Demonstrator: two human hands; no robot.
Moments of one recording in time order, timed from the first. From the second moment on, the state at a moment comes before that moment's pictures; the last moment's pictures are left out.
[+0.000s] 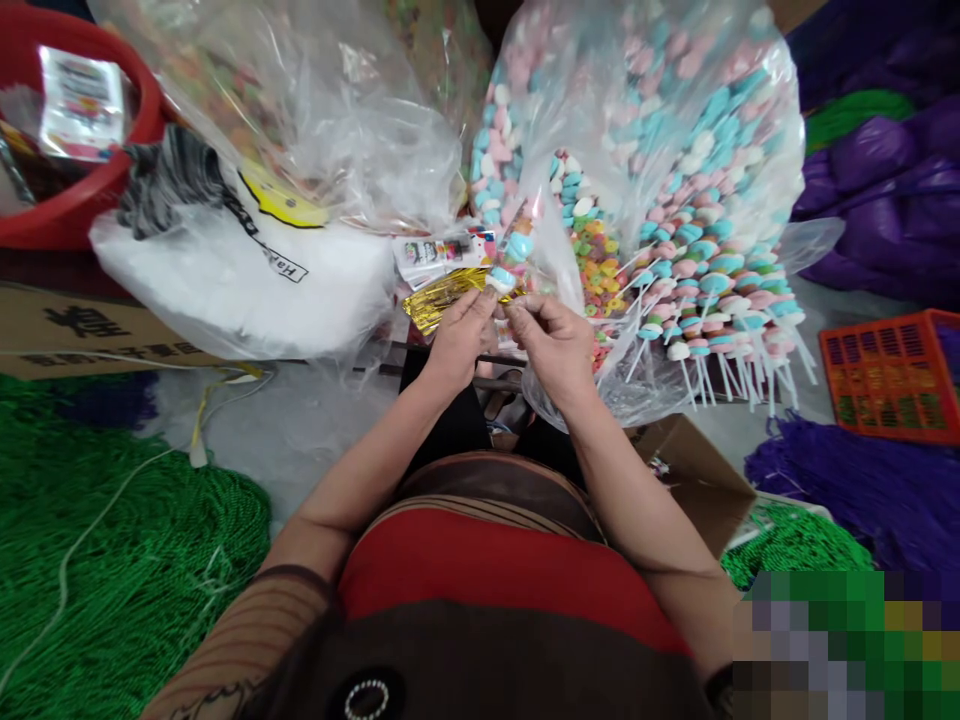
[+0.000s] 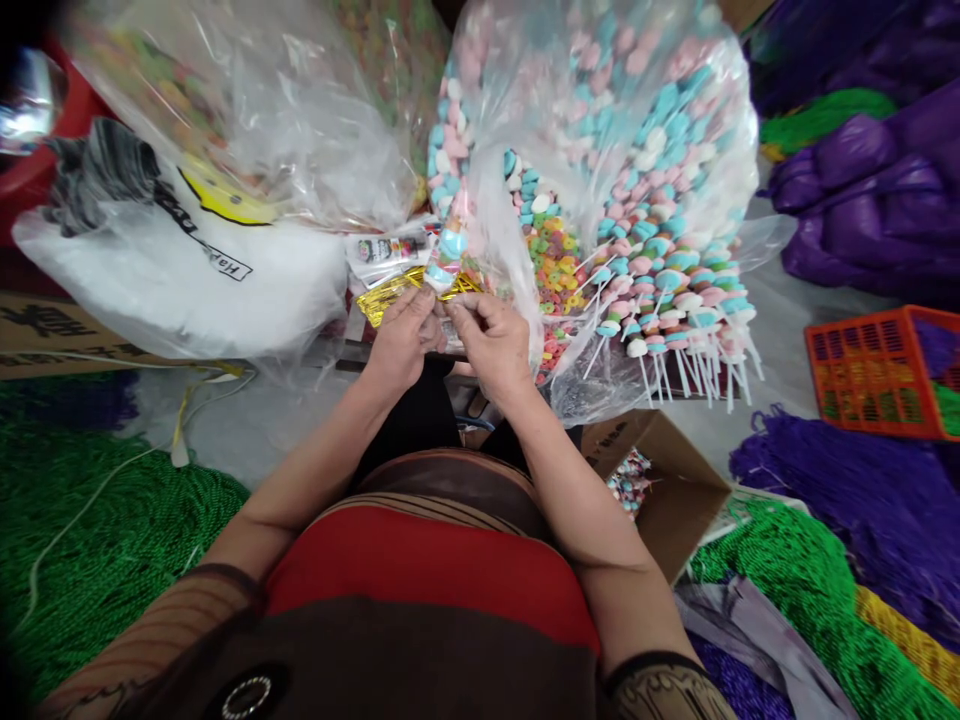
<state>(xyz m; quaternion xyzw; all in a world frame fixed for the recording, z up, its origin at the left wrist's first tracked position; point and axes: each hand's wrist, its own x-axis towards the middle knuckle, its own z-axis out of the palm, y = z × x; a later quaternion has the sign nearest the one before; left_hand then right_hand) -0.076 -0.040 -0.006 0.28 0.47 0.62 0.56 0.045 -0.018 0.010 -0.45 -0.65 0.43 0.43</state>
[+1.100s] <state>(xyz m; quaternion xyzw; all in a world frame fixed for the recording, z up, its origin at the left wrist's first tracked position) -0.078 -0.045 0.012 0.53 0.48 0.58 0.39 0.053 -0.021 0.028 -0.41 -0.71 0.23 0.53</state>
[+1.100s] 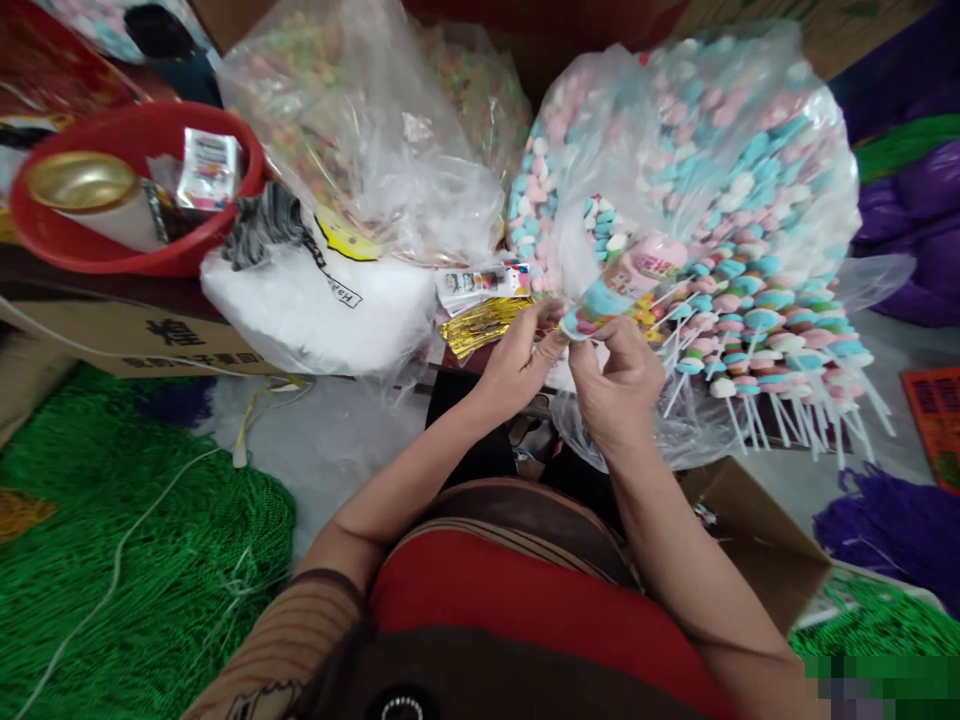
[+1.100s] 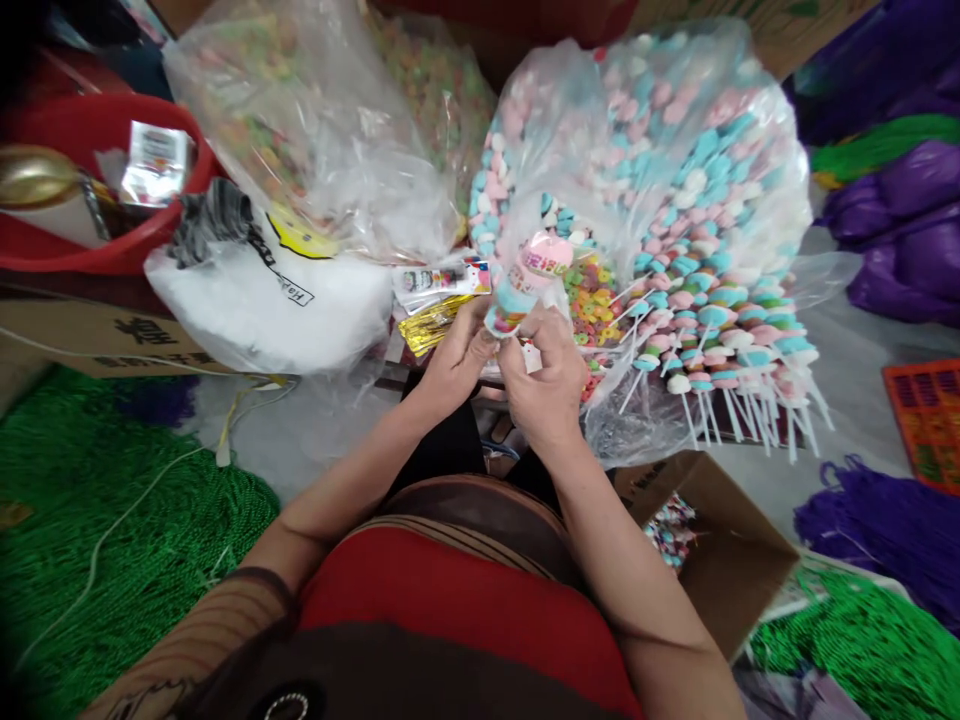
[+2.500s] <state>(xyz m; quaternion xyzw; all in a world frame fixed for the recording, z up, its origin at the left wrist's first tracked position) -0.064 -0.080 0.036 0.68 0.50 0.40 0.35 0.083 -0.042 0.050 -0.36 -0.62 0.53 0.45</state>
